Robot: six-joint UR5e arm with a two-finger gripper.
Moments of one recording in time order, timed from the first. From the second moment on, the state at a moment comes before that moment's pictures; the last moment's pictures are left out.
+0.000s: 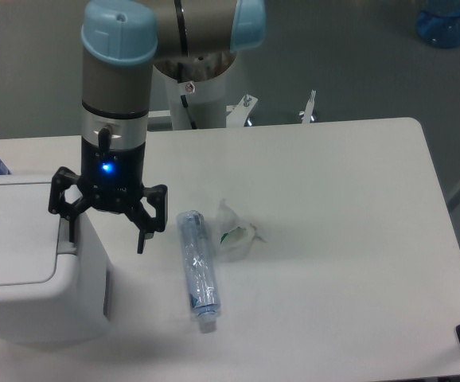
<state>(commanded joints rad) 2.18 -1.78 -1.51 -0.93 1.31 0.22</state>
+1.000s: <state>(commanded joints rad) 2.29 -1.78 -1.43 -0.95 1.36 0.37</state>
